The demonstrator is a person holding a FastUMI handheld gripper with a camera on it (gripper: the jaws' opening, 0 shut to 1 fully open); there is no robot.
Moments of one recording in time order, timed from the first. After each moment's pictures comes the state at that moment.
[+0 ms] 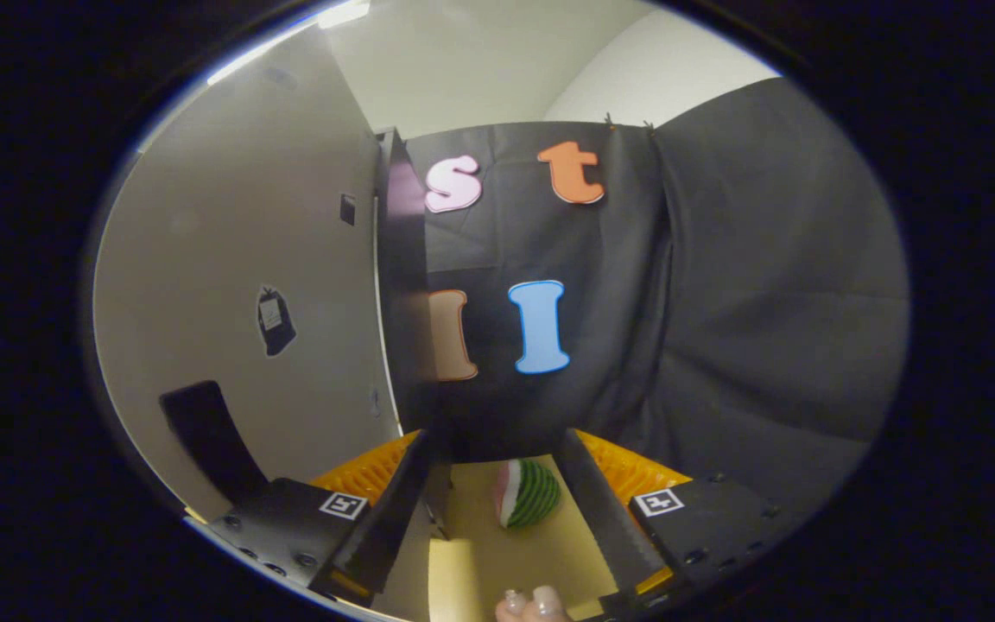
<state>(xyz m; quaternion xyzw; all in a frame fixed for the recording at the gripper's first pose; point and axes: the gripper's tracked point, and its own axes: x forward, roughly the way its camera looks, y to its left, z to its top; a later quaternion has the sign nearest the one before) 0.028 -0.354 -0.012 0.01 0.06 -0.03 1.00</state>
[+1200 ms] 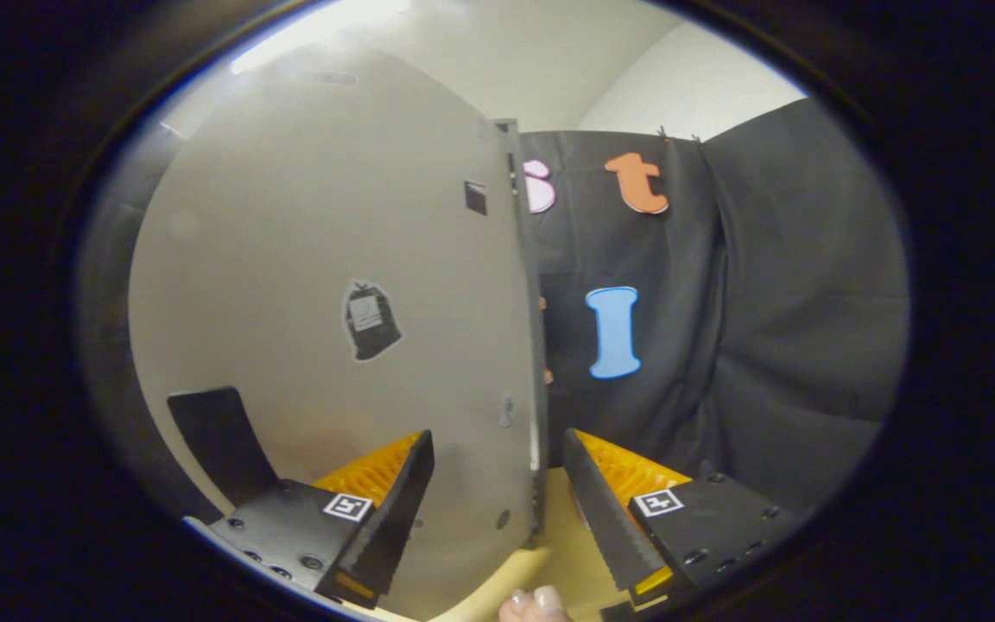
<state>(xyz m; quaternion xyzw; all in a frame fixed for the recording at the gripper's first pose) 0.033 -0.136 -0.009 0.03 0.03 0.01 1.00</state>
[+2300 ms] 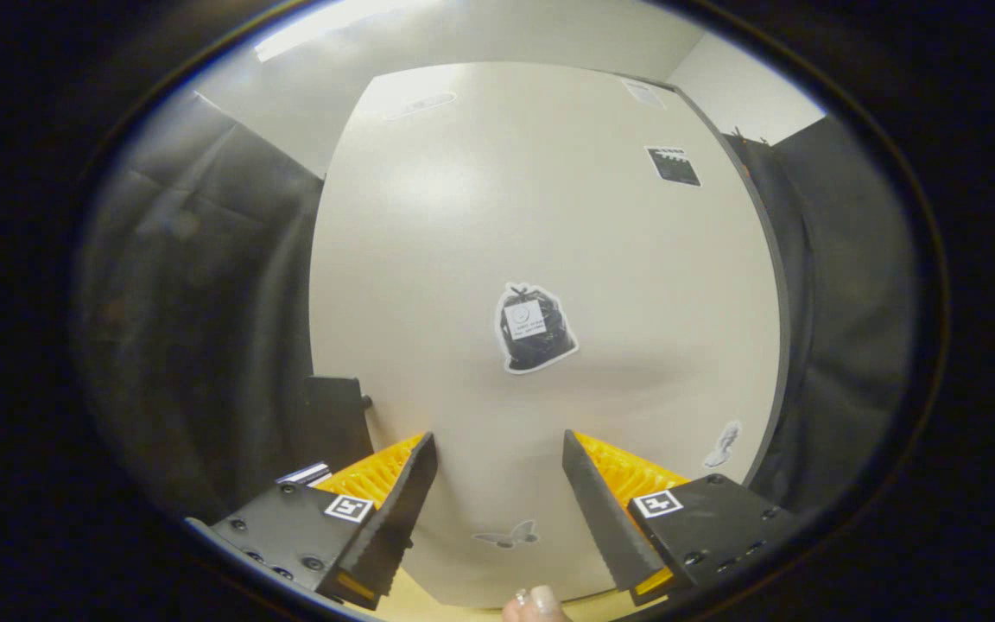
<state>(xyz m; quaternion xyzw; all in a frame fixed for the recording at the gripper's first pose) 0.168 0.043 -0.031 0.02 0.02 0.04 1.00</state>
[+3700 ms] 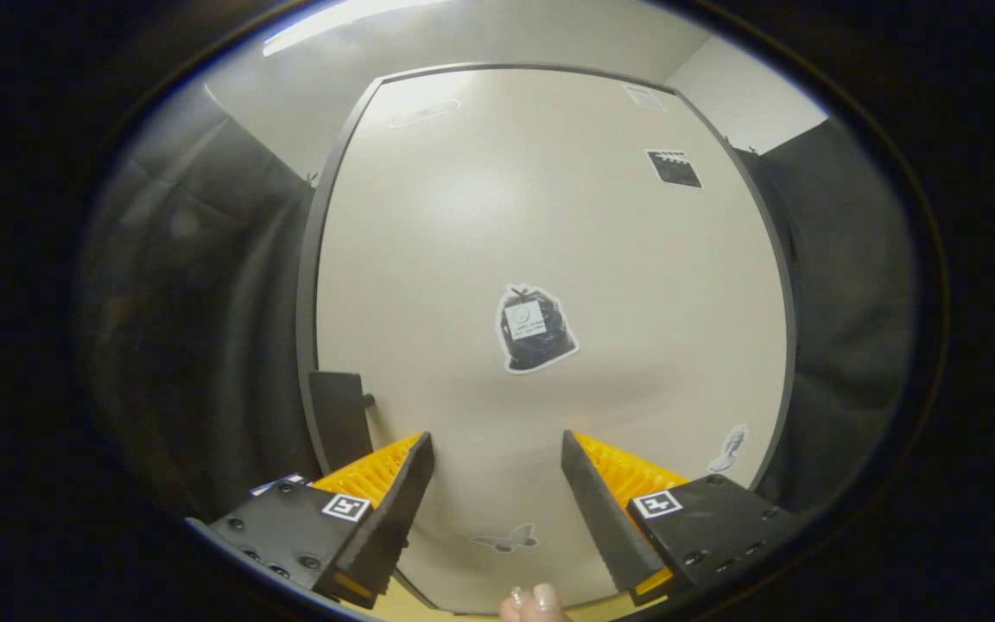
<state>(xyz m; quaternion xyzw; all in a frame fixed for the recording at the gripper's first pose) 0.171 0.049 -0.036 0.02 0.00 0.01 1.00</state>
